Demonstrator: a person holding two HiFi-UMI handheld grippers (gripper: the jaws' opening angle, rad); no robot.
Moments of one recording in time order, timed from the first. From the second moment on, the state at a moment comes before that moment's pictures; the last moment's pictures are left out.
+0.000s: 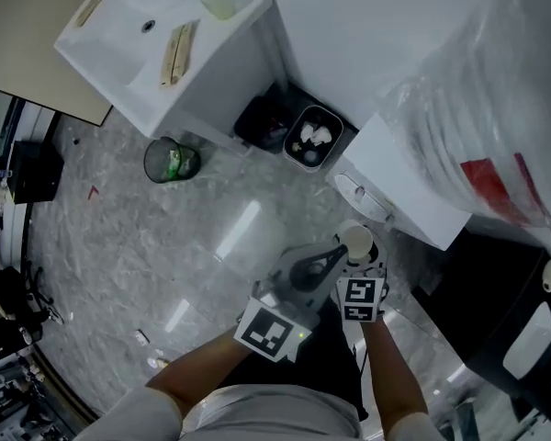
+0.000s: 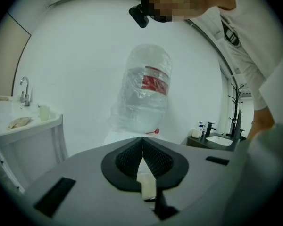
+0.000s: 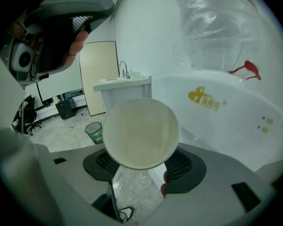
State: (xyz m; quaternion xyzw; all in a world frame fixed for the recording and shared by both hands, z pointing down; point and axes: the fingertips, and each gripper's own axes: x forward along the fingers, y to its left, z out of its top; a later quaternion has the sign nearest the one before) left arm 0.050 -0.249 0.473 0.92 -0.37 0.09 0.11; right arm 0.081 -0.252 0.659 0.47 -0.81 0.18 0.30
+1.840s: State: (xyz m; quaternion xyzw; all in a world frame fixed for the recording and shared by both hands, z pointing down) left arm 0.022 -0.277 0.641 0.92 -0.35 0.11 0.16; right arm 0.123 -0.318 0.921 0.54 -0.72 0.28 0.34
